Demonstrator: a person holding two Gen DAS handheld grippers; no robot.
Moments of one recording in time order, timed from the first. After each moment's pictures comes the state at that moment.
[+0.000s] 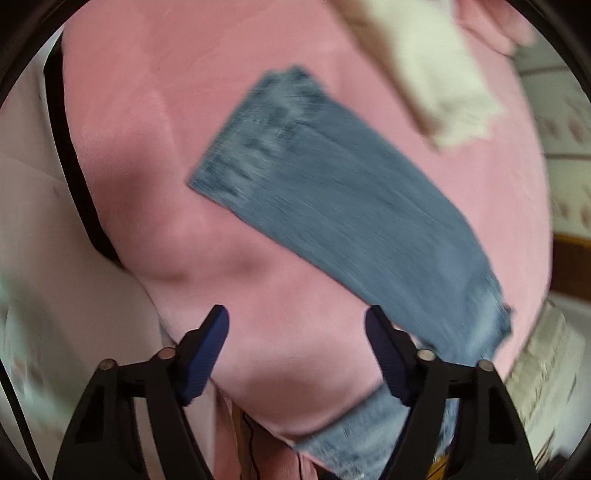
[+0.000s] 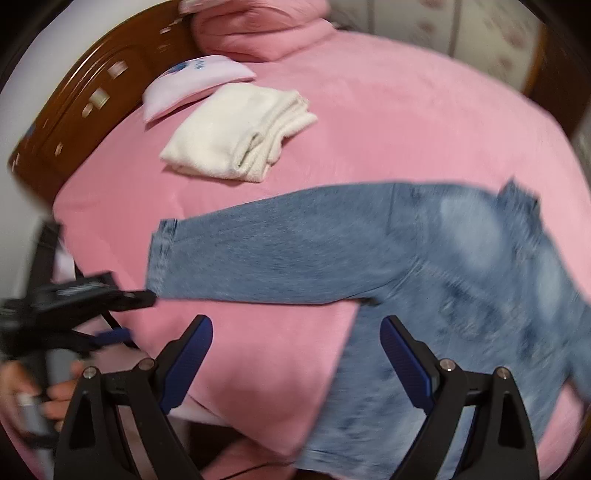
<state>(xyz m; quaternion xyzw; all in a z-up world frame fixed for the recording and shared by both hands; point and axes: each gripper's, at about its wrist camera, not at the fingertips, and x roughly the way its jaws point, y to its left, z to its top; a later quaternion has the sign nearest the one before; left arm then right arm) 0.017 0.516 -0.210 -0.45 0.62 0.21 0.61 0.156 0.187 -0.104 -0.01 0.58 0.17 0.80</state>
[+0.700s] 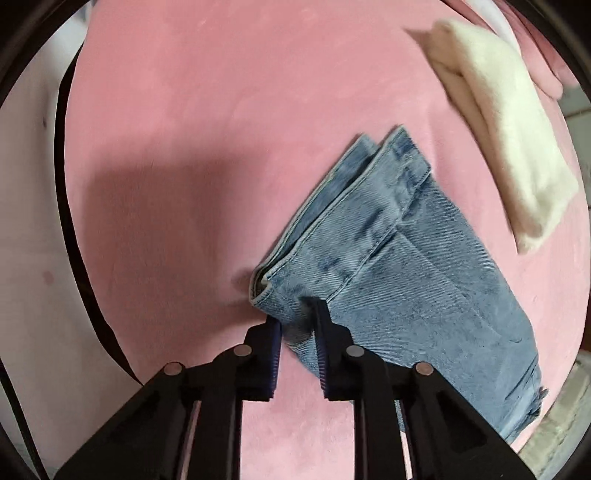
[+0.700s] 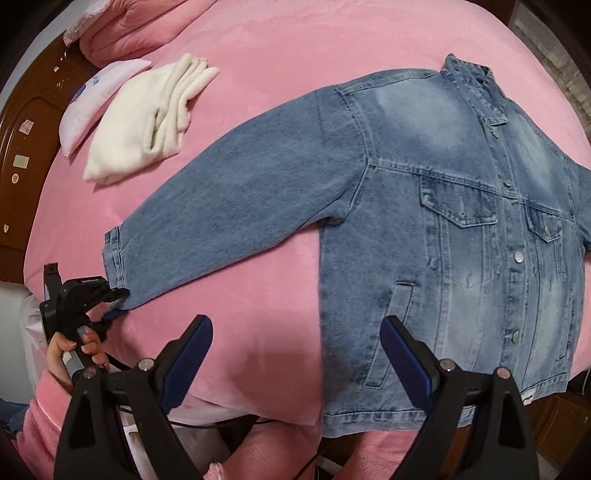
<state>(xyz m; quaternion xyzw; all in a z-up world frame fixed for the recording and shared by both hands) 0.050 0.564 -0.273 -0.41 0.58 0.32 0.63 0.146 0.137 -0.148 0.07 0.65 0.04 0.75</state>
